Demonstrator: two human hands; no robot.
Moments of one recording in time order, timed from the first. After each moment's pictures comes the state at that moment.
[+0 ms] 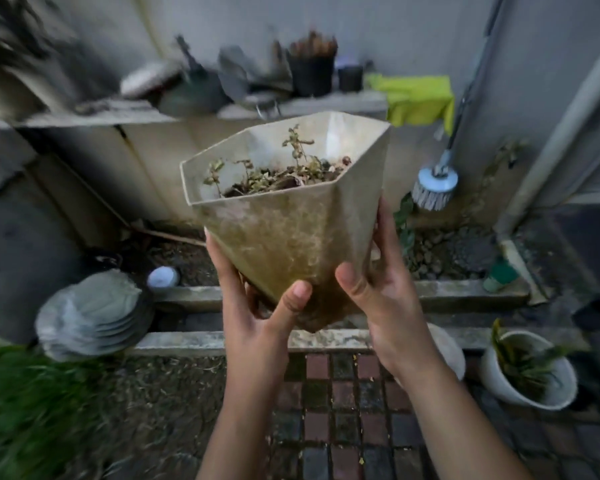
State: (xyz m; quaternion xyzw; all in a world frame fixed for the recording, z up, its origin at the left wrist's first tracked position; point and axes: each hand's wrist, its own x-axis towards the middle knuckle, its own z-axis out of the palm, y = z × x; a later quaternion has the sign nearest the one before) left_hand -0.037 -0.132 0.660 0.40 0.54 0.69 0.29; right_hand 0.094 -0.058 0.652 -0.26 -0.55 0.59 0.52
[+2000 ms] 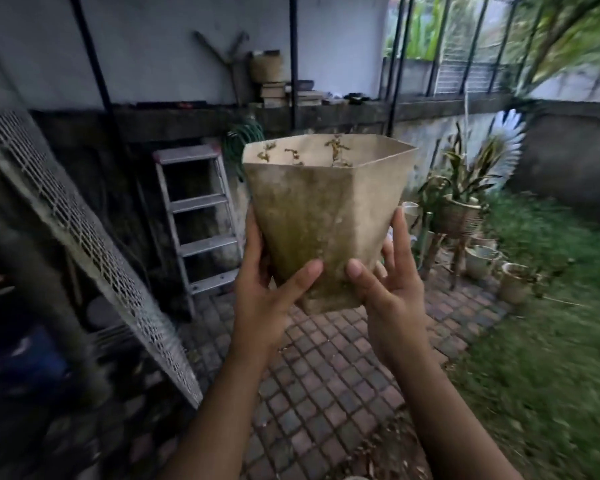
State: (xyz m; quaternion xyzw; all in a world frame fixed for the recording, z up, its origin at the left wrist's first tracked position) left_hand 0.166 -1.090 0.941 -0.17 0.58 0.50 -0.62; right_hand 0.016 -1.032 0.935 0.49 -0.33 0.76 -0.26
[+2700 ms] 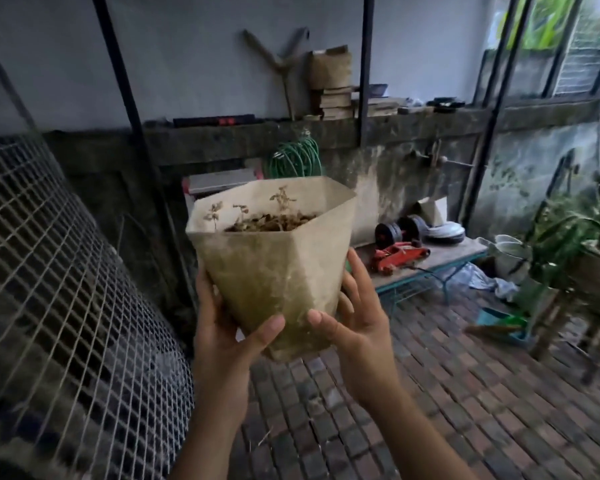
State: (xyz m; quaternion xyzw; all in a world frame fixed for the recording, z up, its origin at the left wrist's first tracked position) left_hand 0.121 -1.500 0.885 -0.28 0.51 0.41 -0.70; right_hand -0.047 -1.494 0.882 0.50 -0.28 0.70 -0.43
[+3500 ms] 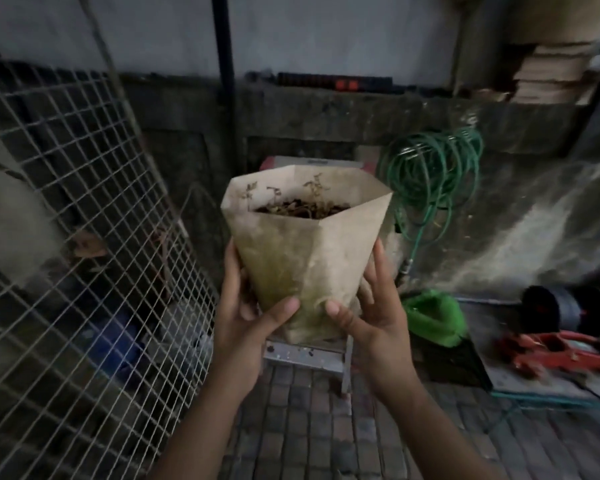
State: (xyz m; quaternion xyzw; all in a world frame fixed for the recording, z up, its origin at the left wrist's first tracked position) left_hand 0.140 -1.903 0.857 -0.36 0.43 0.34 -0.75; right_hand -0.032 -1.954 0.867 0.61 -0.21 0.57 -0.51
